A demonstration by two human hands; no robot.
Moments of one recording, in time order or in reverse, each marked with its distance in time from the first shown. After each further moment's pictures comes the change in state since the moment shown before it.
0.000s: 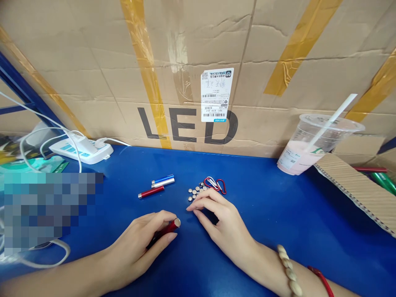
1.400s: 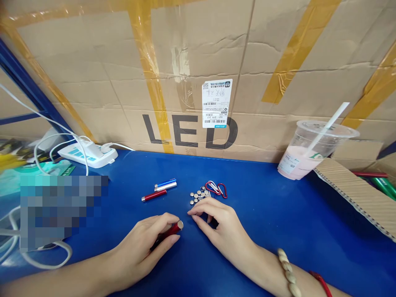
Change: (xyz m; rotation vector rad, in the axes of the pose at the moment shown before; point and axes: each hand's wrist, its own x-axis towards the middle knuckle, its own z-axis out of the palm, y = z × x) left_hand 0.001 0.005 -0.003 0.026 -0.029 -0.041; right_hand -0.003 0.001 0.001 0.103 -0.075 0.049
